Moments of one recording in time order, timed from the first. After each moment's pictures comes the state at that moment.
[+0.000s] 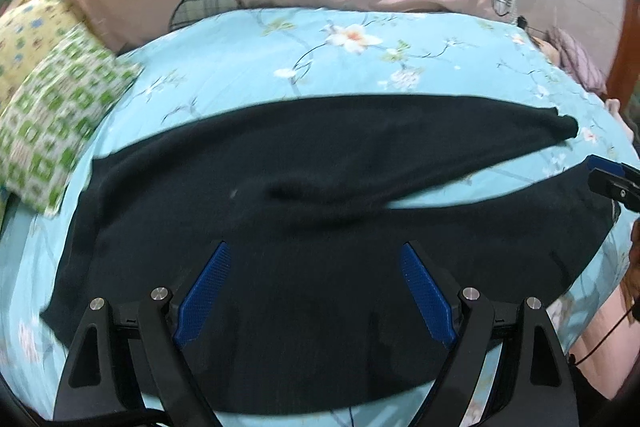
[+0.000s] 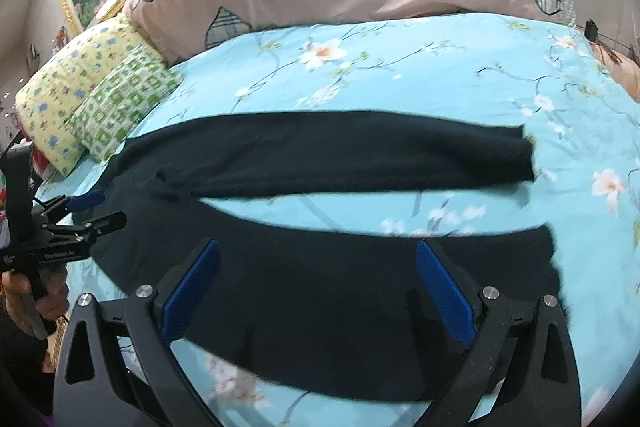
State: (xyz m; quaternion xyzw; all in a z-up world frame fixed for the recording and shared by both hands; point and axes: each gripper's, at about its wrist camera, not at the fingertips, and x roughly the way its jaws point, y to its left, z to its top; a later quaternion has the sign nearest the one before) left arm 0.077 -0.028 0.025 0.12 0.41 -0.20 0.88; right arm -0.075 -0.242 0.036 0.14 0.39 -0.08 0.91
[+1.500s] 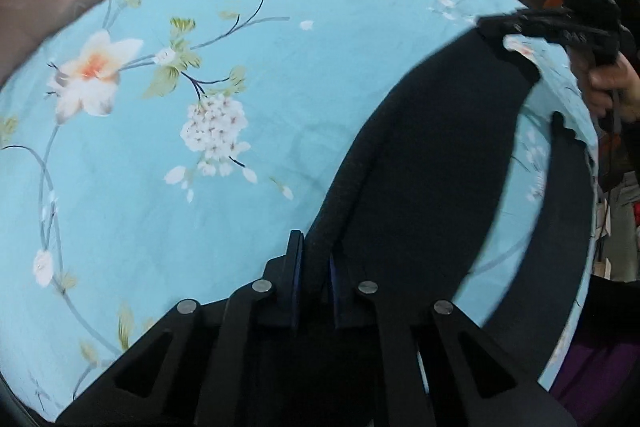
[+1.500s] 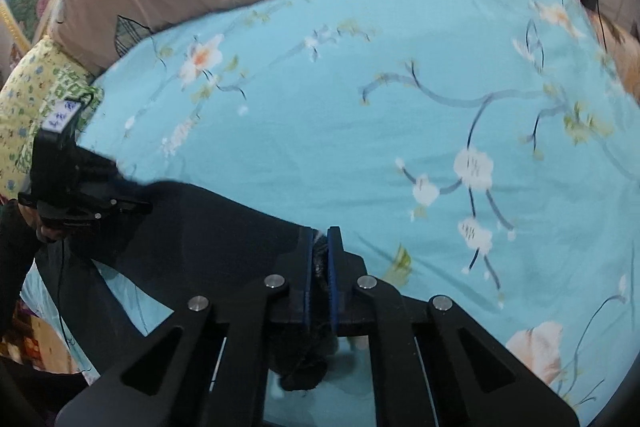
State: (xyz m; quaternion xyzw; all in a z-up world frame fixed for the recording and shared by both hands) left arm 0.245 -0.233 -0.028 0.28 0.49 -0.50 0.66; right arm 0.009 -0.435 0.030 0.17 0.48 -0.09 0.86
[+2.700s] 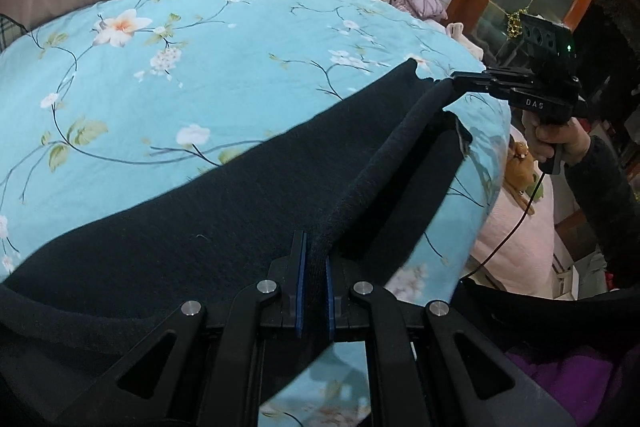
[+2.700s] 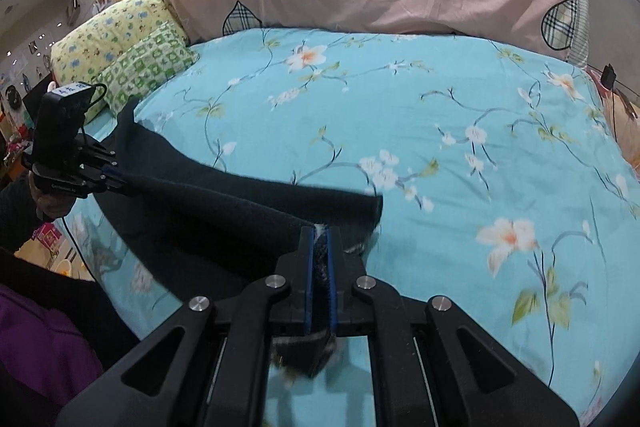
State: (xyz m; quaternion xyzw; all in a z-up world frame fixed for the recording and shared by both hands) left arm 0.063 -0.135 0.018 0.14 0.47 -0.50 0.71; right arm -0.136 -0.352 0.060 0.07 0.40 0.00 0.91
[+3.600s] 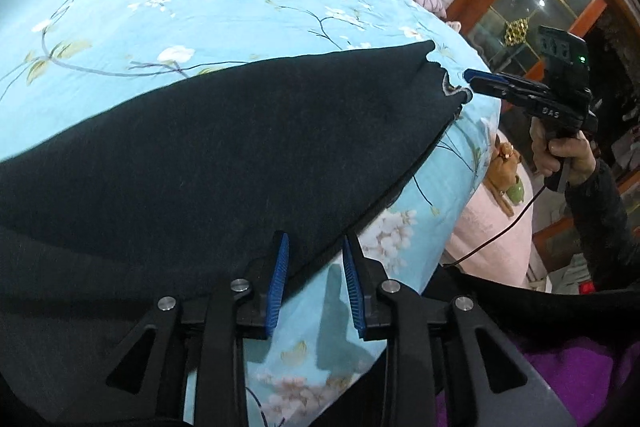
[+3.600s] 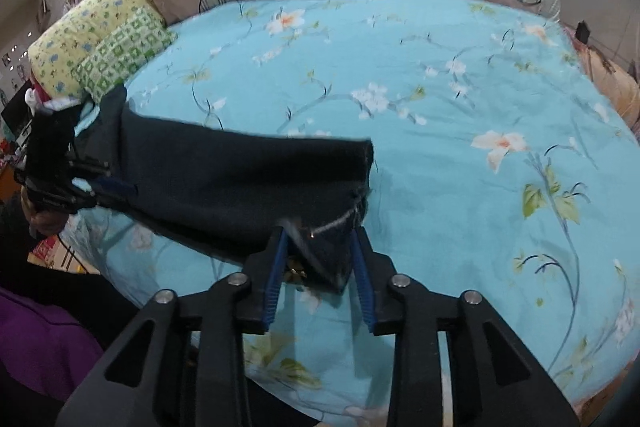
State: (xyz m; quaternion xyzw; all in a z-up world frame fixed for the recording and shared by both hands) left arm 0.039 -0.114 -0.026 0.09 0.52 -0.50 0.68; right arm -0.174 -0.328 0.043 0.09 0.43 -0.05 0.89
